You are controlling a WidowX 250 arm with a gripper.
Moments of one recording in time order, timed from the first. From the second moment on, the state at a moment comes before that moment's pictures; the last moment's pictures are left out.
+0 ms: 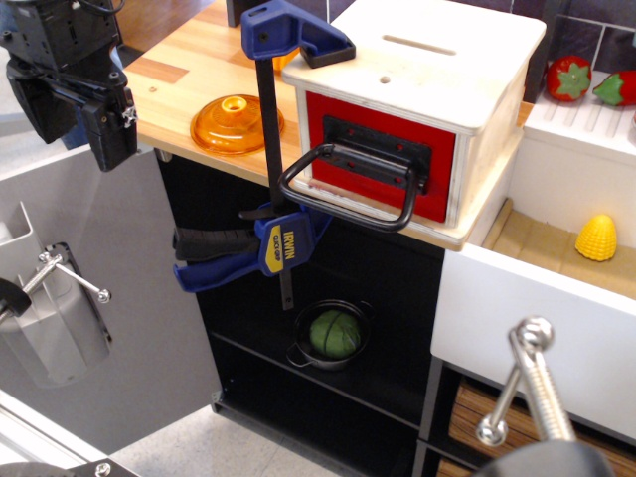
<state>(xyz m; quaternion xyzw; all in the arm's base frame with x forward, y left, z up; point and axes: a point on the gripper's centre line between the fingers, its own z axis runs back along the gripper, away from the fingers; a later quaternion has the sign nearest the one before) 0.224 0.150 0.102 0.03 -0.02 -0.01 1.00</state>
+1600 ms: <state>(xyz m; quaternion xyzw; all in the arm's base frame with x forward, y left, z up) 0.304 0.025 0.090 -0.08 -0.08 0.05 0.99</state>
